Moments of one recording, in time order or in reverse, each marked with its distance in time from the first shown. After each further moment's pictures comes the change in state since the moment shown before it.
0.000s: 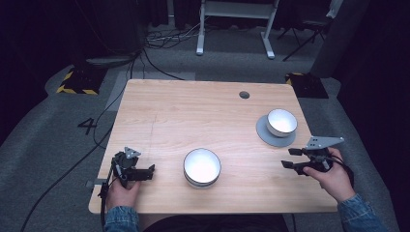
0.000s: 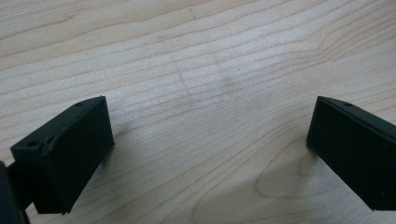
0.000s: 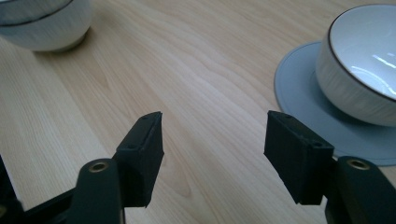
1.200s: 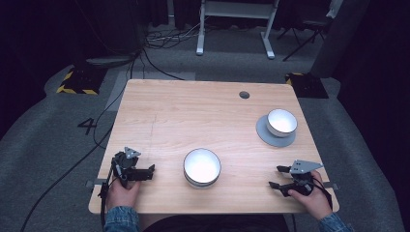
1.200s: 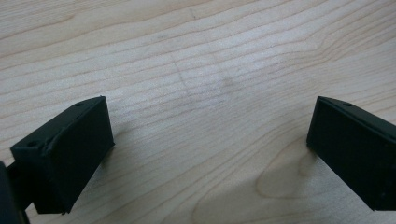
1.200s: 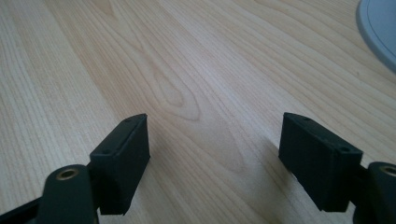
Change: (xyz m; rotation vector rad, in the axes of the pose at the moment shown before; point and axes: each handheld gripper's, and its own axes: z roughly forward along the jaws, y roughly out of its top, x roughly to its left) left arm 0.000 0.000 0.000 0.002 -0.001 0.000; right arm 0.028 -0.068 0.058 -0.026 0.024 -0.051
